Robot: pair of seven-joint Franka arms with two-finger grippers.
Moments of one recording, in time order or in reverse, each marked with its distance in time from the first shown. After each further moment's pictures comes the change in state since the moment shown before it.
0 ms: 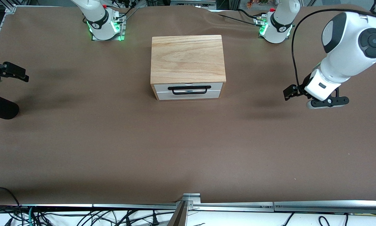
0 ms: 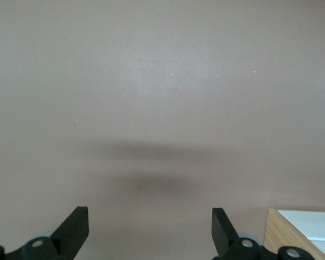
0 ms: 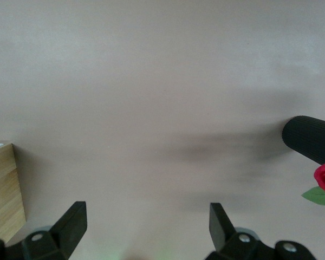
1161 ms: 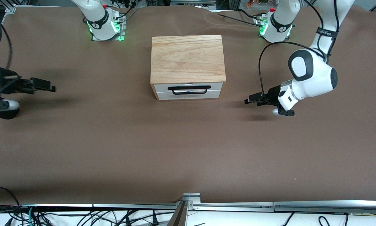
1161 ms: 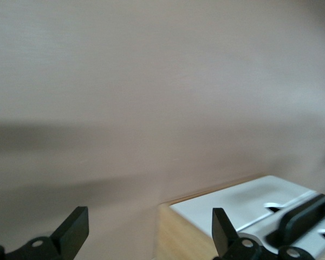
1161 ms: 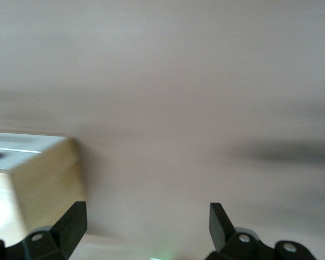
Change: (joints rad) left arm -0.002 0.202 -0.050 -0.246 -0.947 0.324 0.679; right arm 0.006 0.151 0.007 -0.004 0.323 0.014 0.001
